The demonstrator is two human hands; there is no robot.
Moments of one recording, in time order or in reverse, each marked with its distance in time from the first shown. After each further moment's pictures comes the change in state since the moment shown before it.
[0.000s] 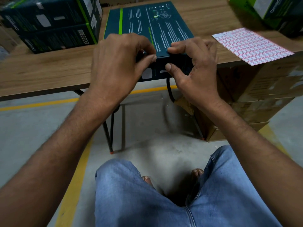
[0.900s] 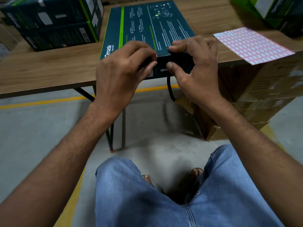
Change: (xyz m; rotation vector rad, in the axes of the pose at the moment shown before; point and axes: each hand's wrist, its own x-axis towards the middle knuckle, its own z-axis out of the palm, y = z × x) left_hand -0.022 -0.013 0.027 0.053 0.178 0.155; right_hand 0.000 0.000 -0.001 0.002 0.004 -0.004
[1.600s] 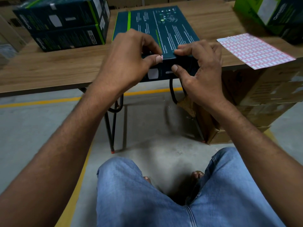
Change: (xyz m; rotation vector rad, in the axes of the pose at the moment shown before) left_hand 0.045 0.010 -0.030 -0.238 -0.374 -0.388; right_hand 0.000 -0.002 -0.003 0.012 -0.030 0.018
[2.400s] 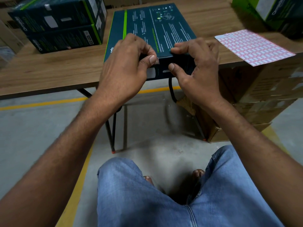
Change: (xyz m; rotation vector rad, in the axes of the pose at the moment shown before) left_hand -0.019 -0.004 0.013 0.024 0.041 0.000; right_hand -0.001 0.000 0.004 -0.012 0.017 -0.002
